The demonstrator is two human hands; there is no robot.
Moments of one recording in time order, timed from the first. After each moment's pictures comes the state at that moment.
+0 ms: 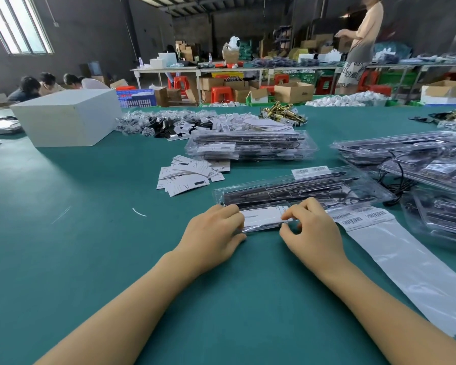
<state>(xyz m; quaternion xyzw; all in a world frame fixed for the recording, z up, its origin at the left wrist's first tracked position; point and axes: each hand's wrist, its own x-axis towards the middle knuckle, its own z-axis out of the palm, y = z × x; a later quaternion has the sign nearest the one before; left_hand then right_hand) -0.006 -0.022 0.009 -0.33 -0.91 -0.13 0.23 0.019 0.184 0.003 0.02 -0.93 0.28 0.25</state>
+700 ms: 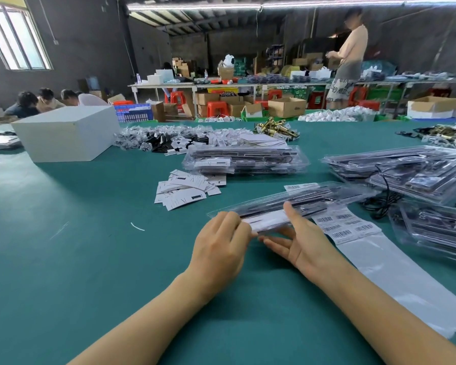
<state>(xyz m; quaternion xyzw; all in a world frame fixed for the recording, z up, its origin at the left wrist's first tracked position) 0.005 0.005 0.010 -0.34 -0.78 -0.17 0.50 0.020 0.172 0.035 -0.12 -0.48 0.87 -0.05</state>
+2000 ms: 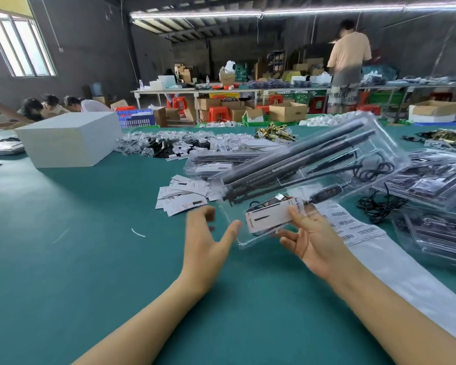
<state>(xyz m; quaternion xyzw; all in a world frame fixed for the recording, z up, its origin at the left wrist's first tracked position) -0.003 -0.004 0.011 -0.08 -0.81 -0.53 0.25 0.002 0.194 0.030 0.00 -0.48 0.88 -0.03</state>
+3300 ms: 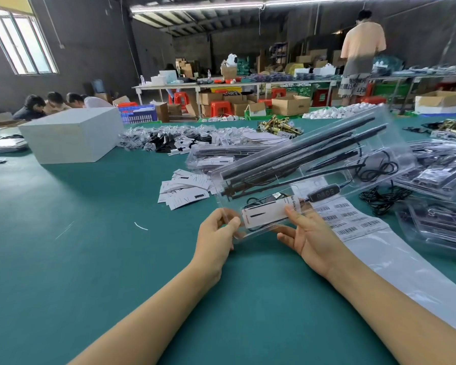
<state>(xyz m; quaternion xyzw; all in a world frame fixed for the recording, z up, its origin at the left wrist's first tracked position) -0.005 0.008 0.013 -0.02 -0.73 -0.69 0.05 0.000 0.190 0.017 0.01 -0.50 0.86 -0.05</state>
